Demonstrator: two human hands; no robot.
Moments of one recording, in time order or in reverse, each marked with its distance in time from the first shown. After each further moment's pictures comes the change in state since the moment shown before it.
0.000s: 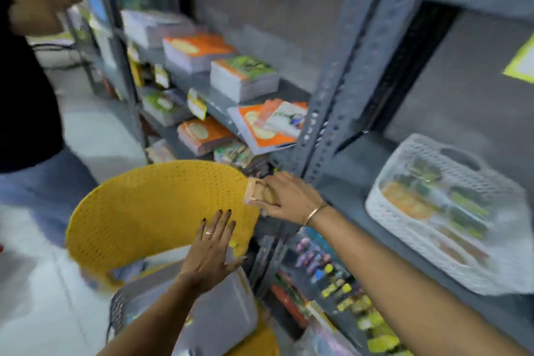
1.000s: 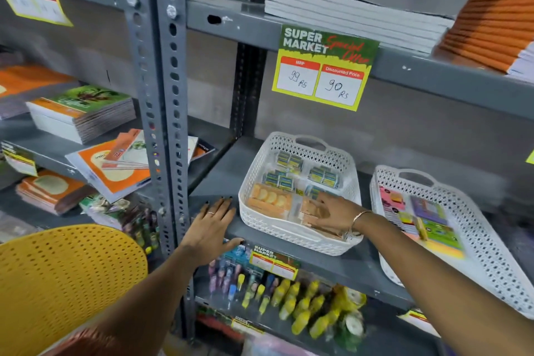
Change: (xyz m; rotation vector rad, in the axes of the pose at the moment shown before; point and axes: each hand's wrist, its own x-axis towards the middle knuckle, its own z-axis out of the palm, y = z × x) left_hand 0.176 0.182 -0.027 0.071 -0.029 0.484; right_hand -0.235 0.197 -0.076 0.154 -0.283 0.854
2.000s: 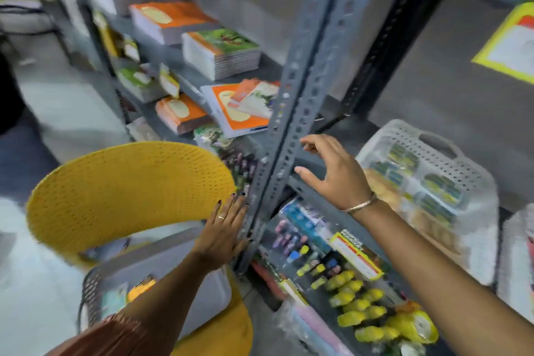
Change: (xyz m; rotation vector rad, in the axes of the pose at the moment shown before) left_hand -0.165 -0.040 0.057 -0.099 0.003 -0.355; right_hand 0.002 -0.210 0.006 0.233 0.546 -0.811
